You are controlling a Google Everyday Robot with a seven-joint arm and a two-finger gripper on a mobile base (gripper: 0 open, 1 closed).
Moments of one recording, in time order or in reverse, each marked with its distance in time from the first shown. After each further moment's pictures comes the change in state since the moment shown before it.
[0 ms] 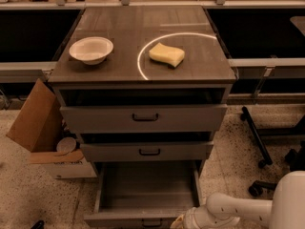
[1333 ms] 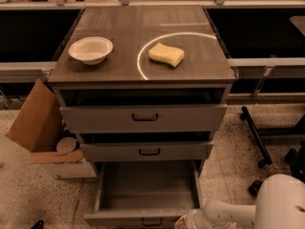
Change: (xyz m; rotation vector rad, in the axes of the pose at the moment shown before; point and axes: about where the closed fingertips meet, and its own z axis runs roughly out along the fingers) arm 0.065 -0.052 0.041 0.139 0.095 -0.122
